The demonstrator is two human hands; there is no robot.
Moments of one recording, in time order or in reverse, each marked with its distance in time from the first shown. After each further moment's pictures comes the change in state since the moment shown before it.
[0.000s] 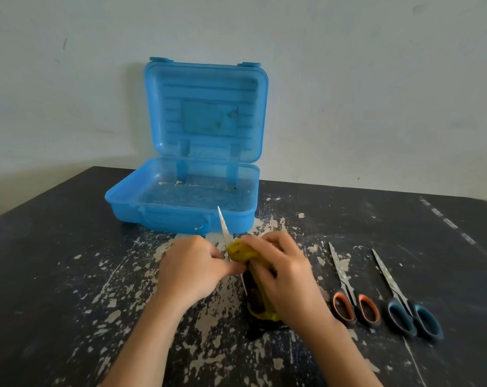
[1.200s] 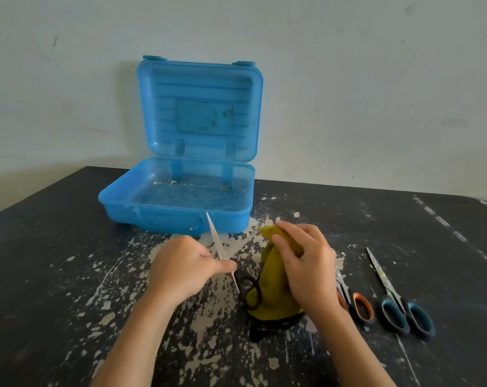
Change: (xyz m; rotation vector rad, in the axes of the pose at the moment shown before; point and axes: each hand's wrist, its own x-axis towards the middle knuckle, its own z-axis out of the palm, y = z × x) left_hand 0.007 -0.011 0.001 -0.061 -0.056 0.004; right_hand 0.009 0.023 -0.010 0.044 0.240 0.296
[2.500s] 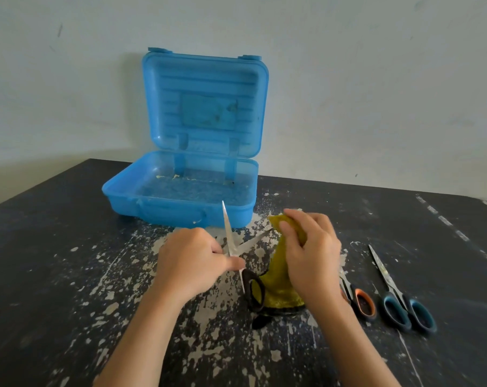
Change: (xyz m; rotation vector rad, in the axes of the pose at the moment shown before) left_hand -0.010 0.014 -0.005 0.144 0.050 0.096; right_hand 0.003 -0.016 -0.001 -0.091 0.048 0.009
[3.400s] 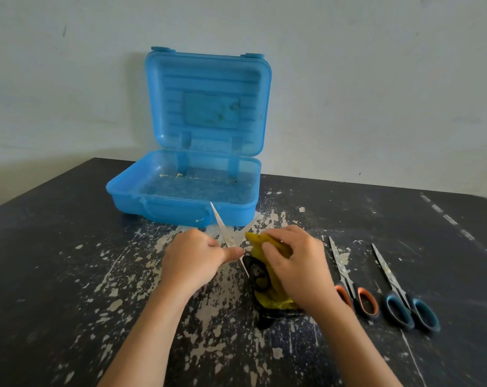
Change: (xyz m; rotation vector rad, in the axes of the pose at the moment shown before) left_hand 0.008 -0.008 0.015 -0.177 -0.022 -0.228; right_hand -0.006 -0.005 -0.001 0.049 -0.325 -0.037
